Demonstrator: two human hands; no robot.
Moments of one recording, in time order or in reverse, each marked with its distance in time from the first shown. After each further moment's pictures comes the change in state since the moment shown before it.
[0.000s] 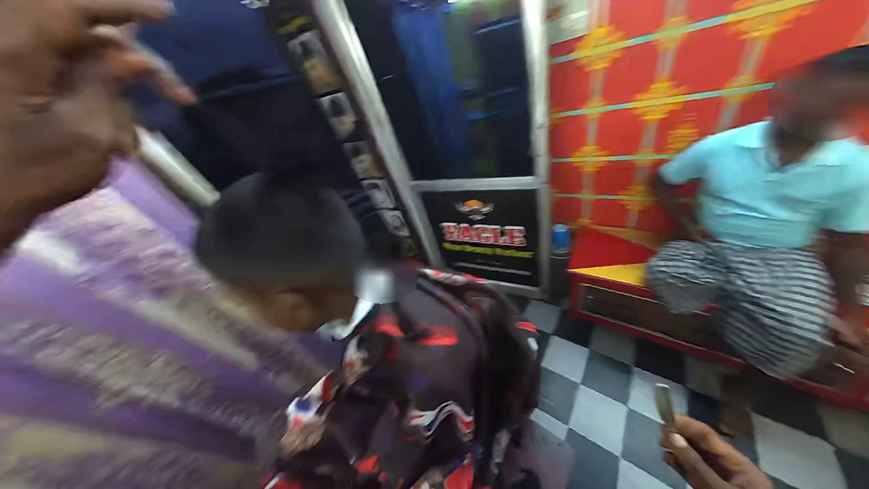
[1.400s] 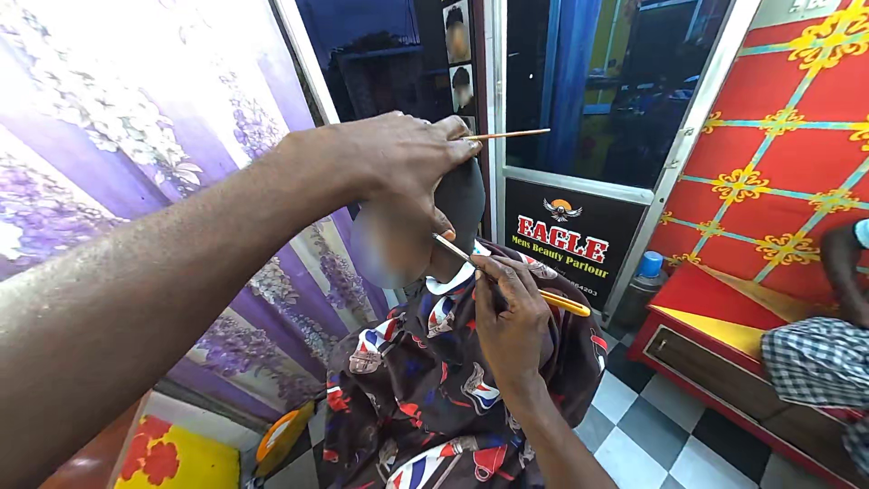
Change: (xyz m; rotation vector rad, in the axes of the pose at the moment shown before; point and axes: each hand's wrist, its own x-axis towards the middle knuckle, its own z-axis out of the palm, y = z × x) left_hand -0.010 0.102 0.031 0.489 -0.903 -0.256; right_hand 0.033 -0.106 0.346 -0.118 -0.135 -0.973
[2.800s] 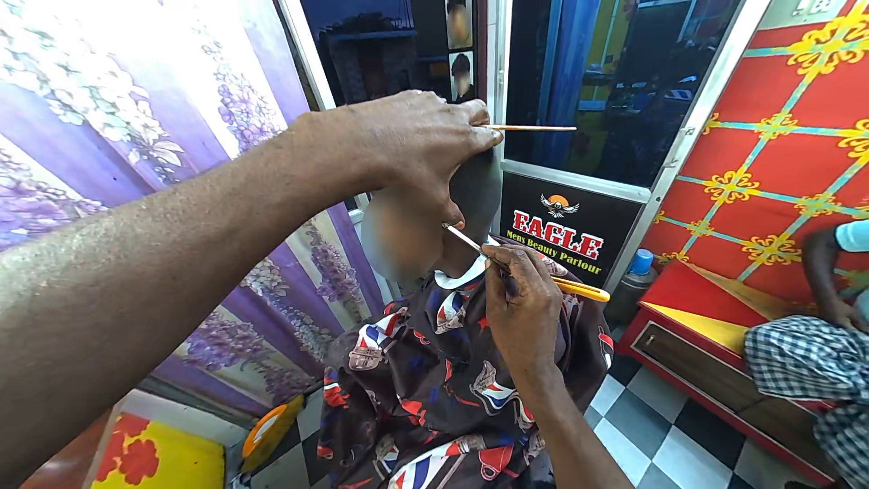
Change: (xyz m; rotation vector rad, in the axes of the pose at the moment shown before) left_hand -0.002 -0.016 0.014 0.025 0.084 0.082; right_hand 0.009 0.000 0.011 -0.146 -0.110 -0.015
